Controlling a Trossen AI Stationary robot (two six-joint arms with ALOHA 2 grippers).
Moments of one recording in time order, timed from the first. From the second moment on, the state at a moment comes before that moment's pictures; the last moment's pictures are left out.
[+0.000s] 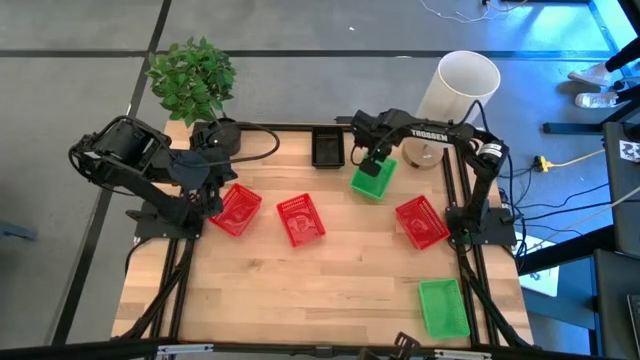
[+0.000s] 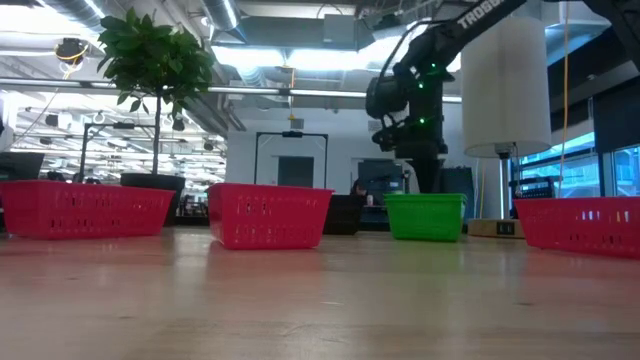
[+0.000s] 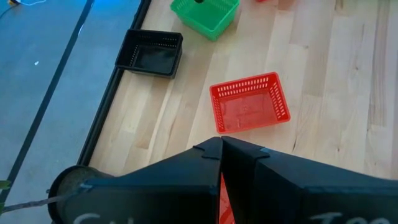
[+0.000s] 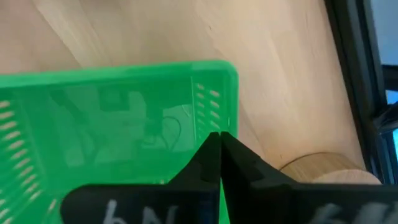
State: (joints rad) left arm -0.31 1.27 1.91 -1.57 -0.48 -0.39; right arm -0.55 1.86 1.40 -1.00 0.19 -0.06
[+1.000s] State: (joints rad) left arm -0.31 1.27 1.91 -1.57 -0.49 -0.39; right arm 0.12 1.51 1.73 -1.54 0.08 0.34
